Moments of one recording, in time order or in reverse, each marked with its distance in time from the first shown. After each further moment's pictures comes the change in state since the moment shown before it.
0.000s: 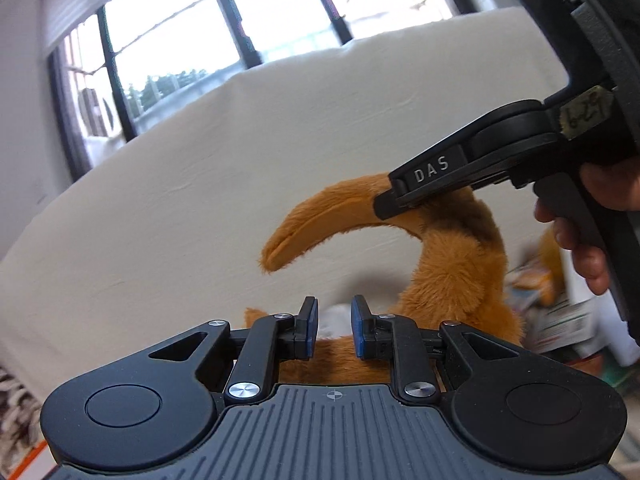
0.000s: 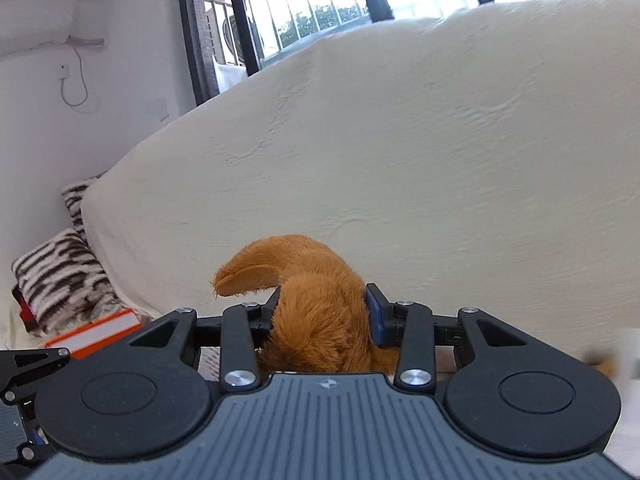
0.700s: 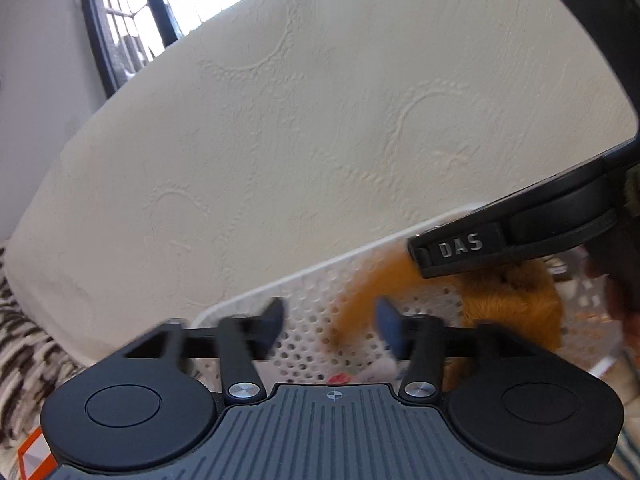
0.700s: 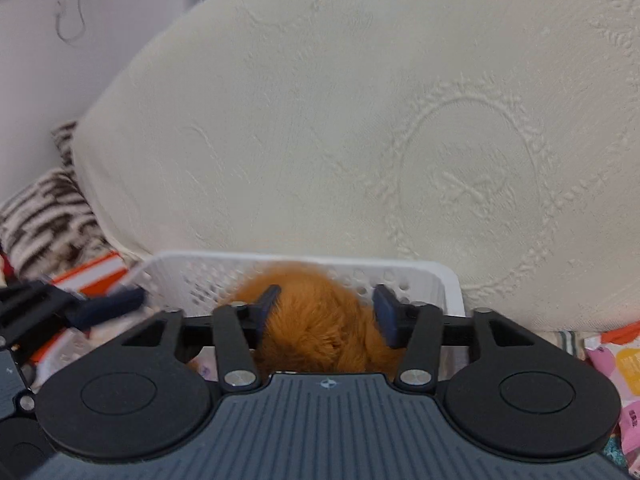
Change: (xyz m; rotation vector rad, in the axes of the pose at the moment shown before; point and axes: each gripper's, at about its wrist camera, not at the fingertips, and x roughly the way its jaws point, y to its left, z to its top) left arm 0.079 0.053 -0.091 -0.028 0.161 0.167; right arm 0.131 0.059 -0.065 -0.048 0.166 -0.023
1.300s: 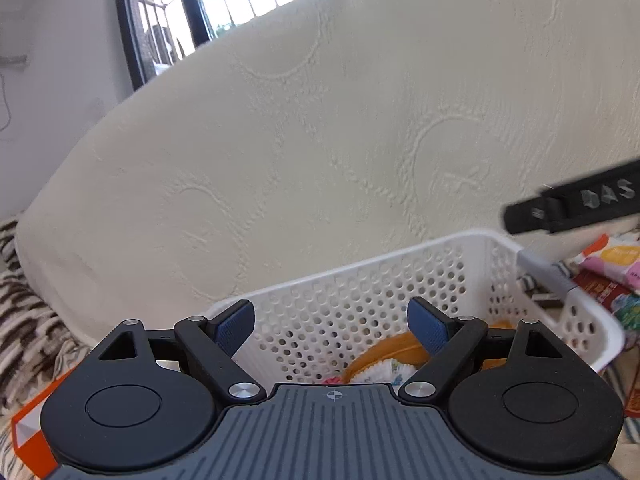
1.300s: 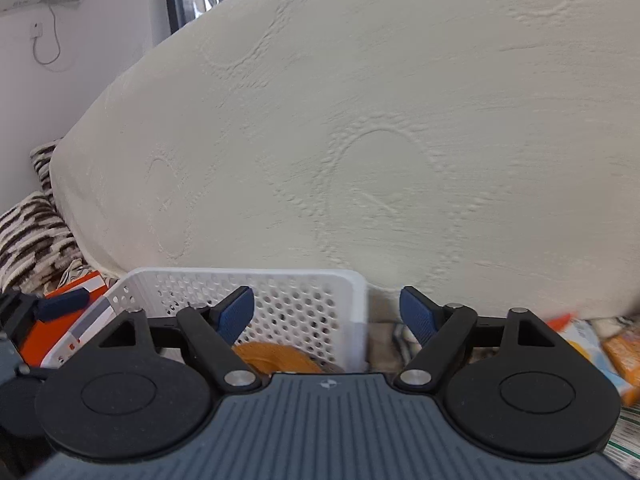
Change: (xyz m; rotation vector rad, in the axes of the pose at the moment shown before) left arm -0.064 0.001 0.007 -0.101 -0.024 0.017; right arm -0.079 -0.035 -0.004 0.044 -0.059 -0.079
